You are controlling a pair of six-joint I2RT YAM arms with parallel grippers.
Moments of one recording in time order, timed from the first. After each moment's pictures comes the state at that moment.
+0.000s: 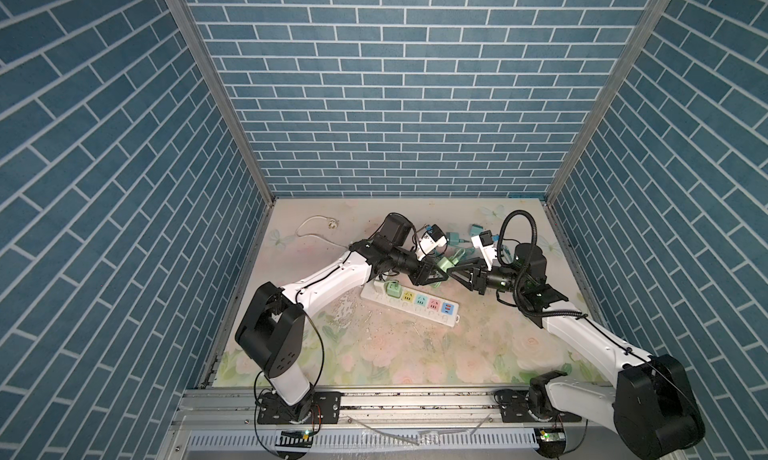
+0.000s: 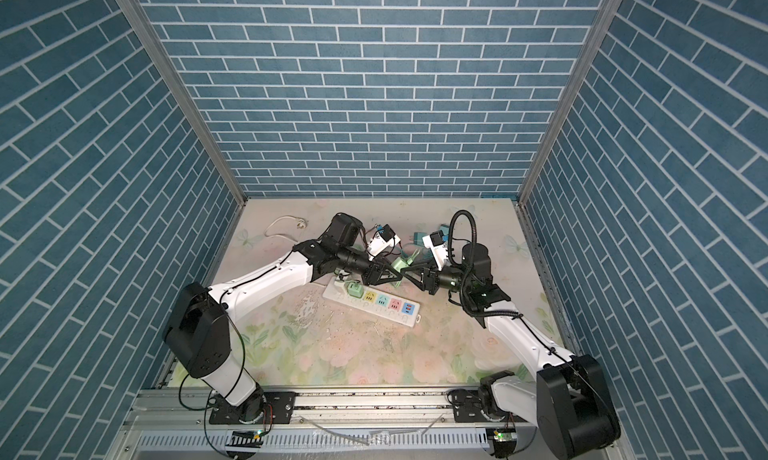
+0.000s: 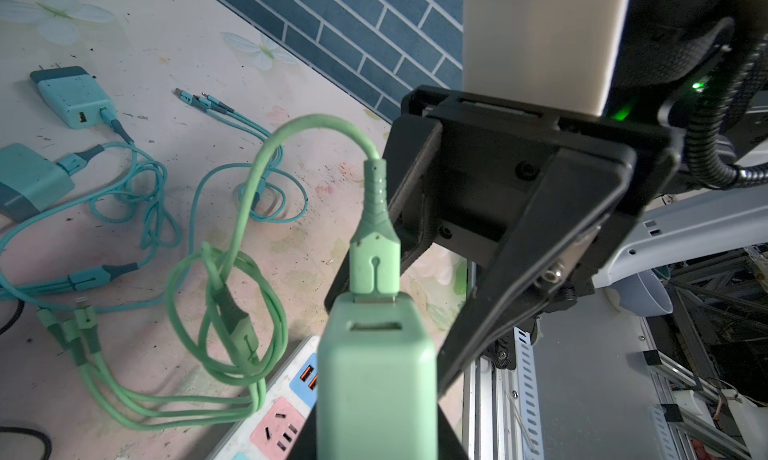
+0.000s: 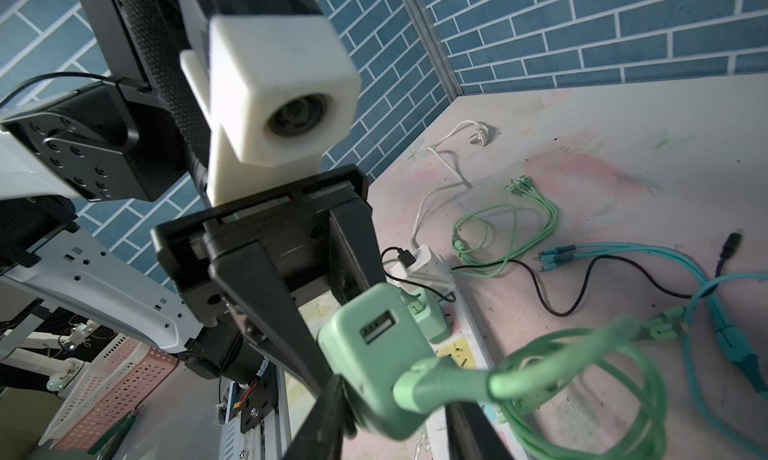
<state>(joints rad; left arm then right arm) -0.68 1.67 1.29 -0.32 0.79 0.00 0.36 1.17 0.61 0.29 -0.92 0.35</state>
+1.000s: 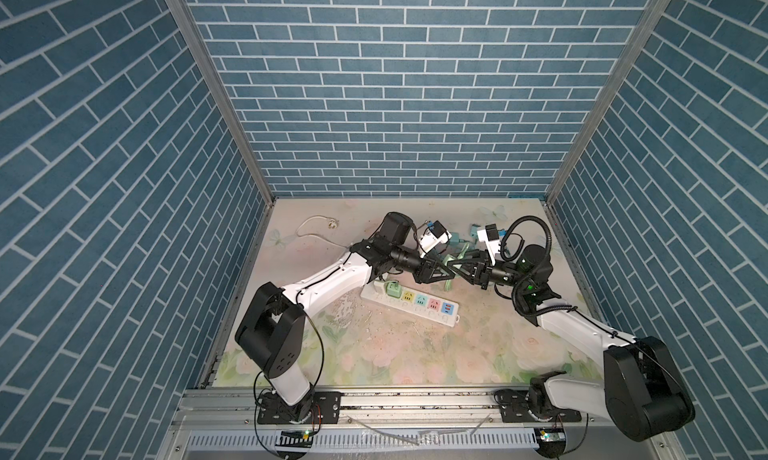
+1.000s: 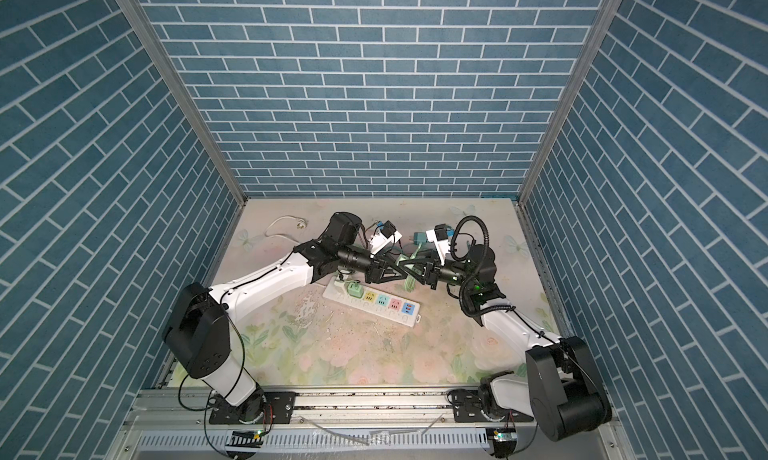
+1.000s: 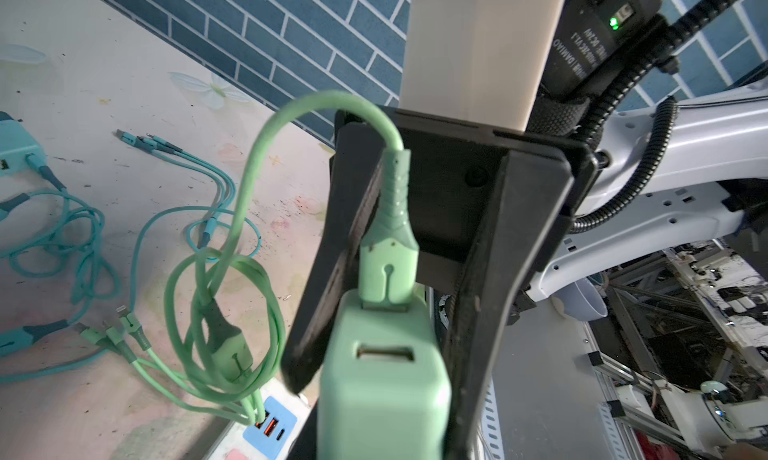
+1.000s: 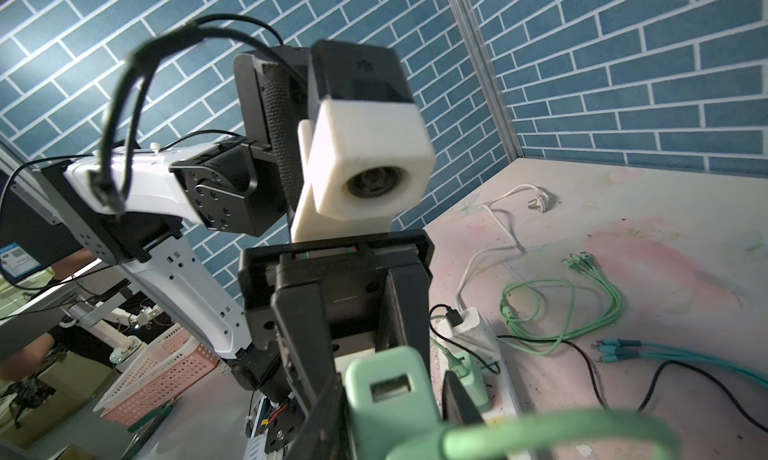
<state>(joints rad) -0.69 1.67 1.28 -0.20 0.92 -0.10 0.34 1.26 0.57 0.75 -1.07 0.55</state>
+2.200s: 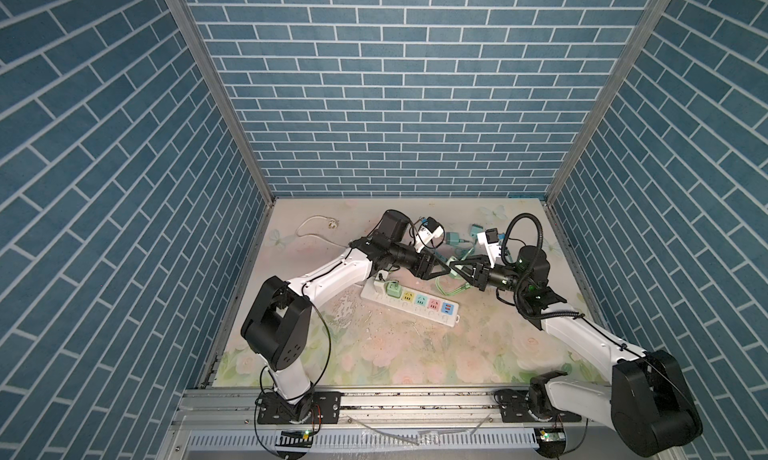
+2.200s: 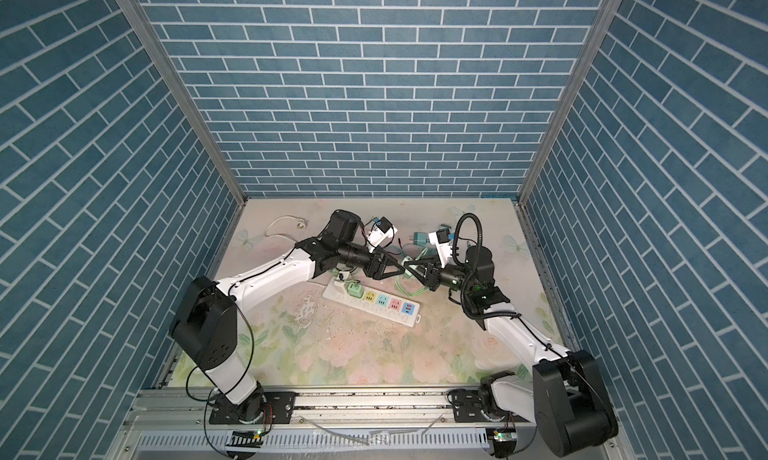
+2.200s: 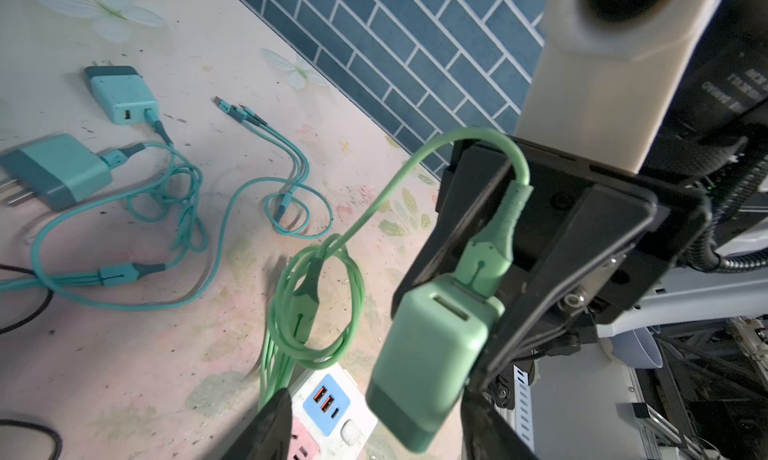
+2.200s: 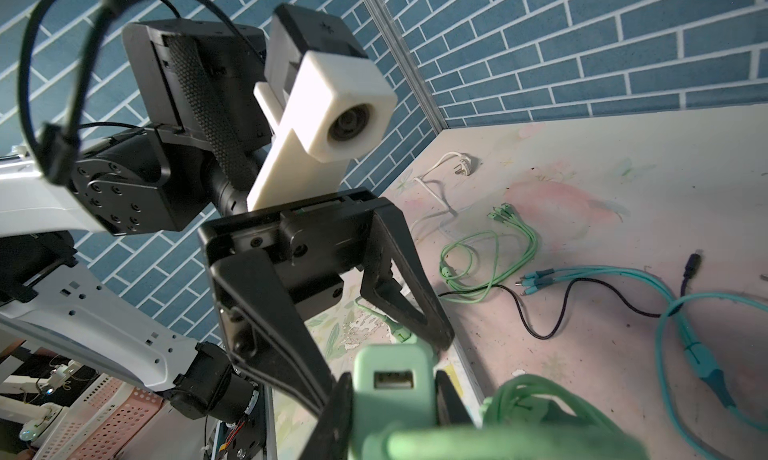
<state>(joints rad) -0.63 1.72 1.29 -0.24 0.77 -0.14 0.34 1.18 0.57 0.42 -0.87 0.42</state>
